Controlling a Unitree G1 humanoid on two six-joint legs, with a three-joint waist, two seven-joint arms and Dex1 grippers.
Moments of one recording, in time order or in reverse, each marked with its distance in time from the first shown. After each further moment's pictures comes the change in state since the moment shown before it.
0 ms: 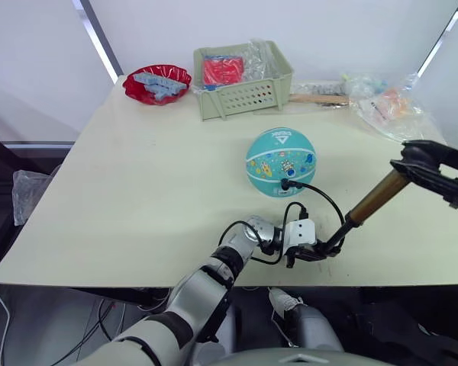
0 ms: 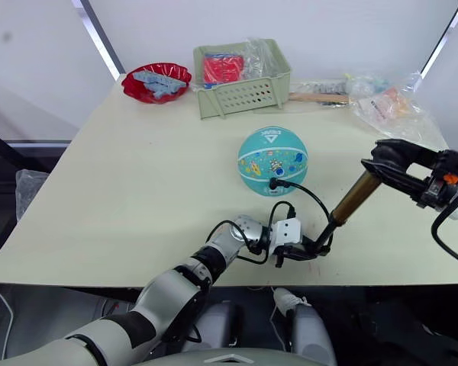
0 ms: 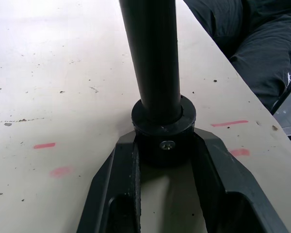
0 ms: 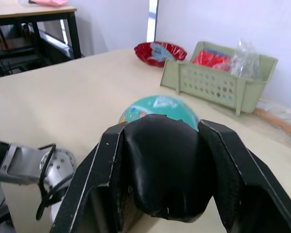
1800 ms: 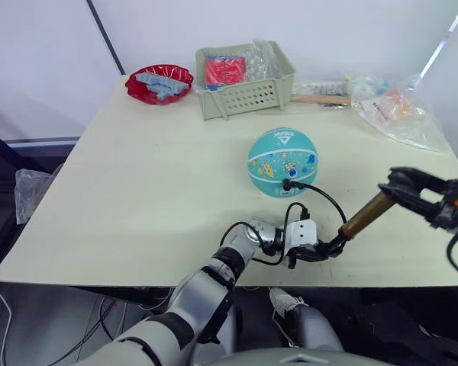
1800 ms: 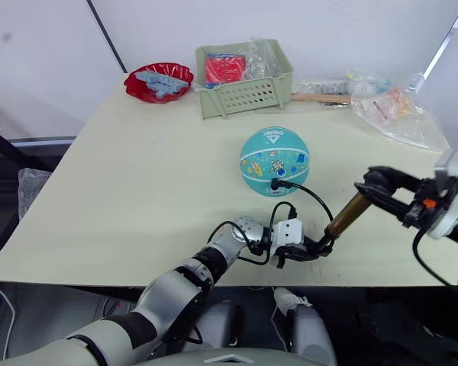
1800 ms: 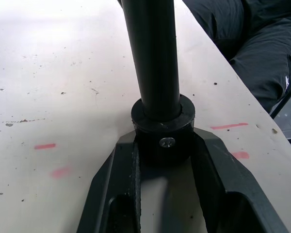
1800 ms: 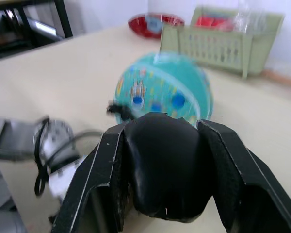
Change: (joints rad) left arm 0.006 -0.008 0.001 0.002 0.000 -0.002 0.005; right arm 0.147 0.134 0.076 -0.020 -0.130 -0.114 0.014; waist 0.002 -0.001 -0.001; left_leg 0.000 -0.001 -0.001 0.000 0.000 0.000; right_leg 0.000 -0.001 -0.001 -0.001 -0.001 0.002
